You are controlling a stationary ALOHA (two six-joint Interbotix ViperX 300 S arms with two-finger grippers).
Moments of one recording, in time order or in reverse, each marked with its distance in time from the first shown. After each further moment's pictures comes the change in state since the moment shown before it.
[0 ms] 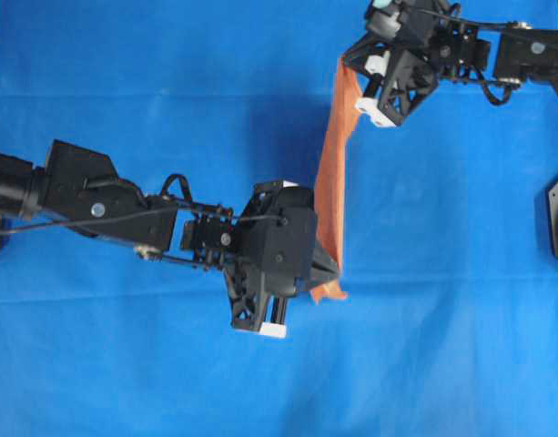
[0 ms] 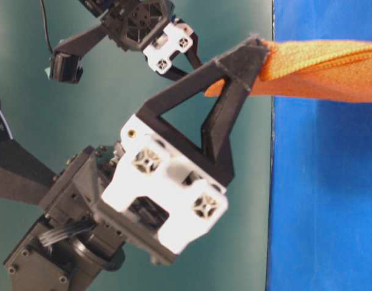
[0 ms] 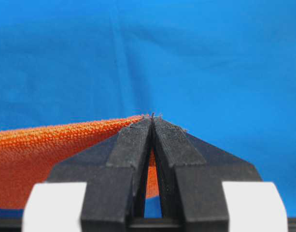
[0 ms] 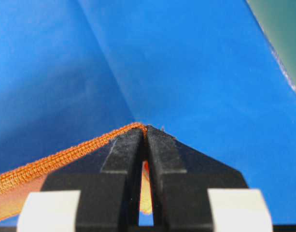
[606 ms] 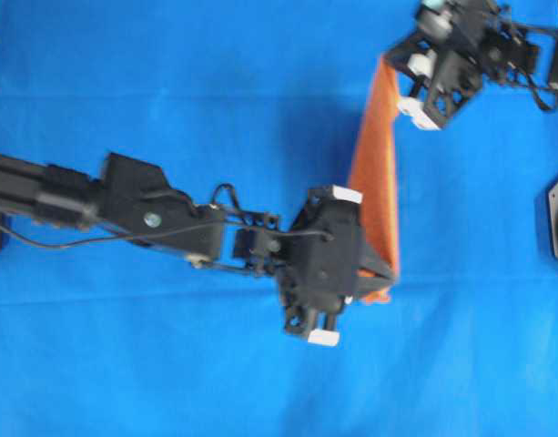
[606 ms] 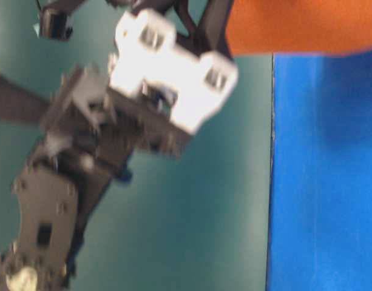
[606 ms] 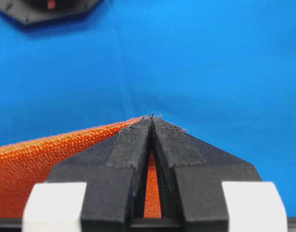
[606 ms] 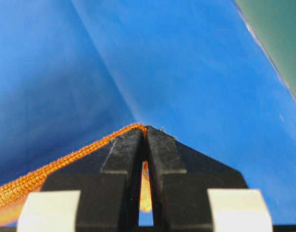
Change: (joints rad) left arm 0.005 0.169 -0.206 -0.002 -0.107 0.115; right arm -0.023 -0.215 0.147 -0.003 0.097 0.002
